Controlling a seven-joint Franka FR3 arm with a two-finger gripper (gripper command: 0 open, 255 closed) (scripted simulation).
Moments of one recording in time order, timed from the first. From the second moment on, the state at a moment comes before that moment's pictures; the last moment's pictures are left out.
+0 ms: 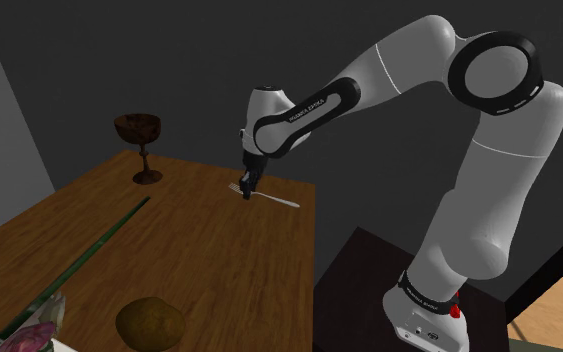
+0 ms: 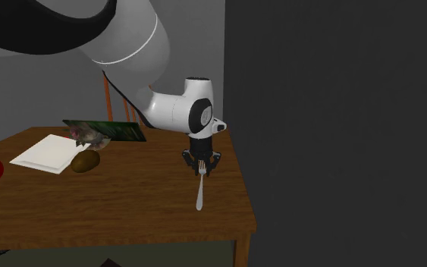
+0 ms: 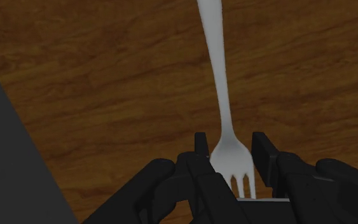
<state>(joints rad) 0.12 0.12 0.02 -2.21 0.02 2.41 -0.15</state>
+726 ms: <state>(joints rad) 0.13 0.07 0.02 -2.18 0.02 2.32 -0.14</state>
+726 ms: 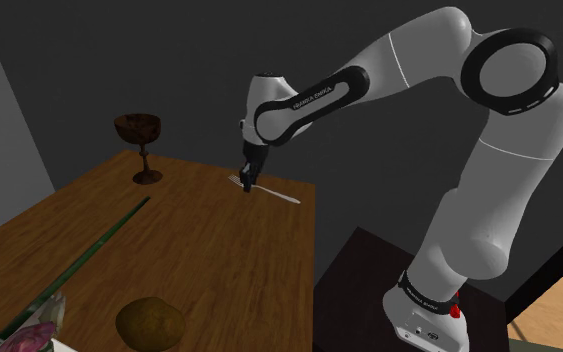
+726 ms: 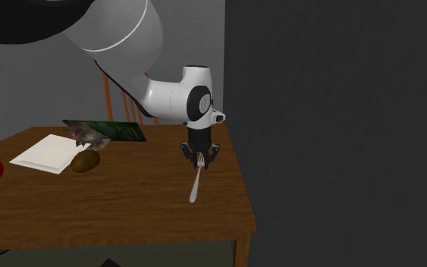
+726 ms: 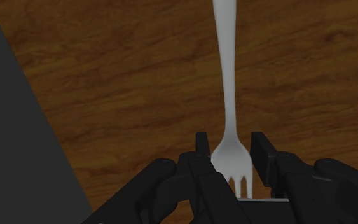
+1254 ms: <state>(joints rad) 0.13 0.02 0.02 -2.13 0.02 2.22 -0.14</state>
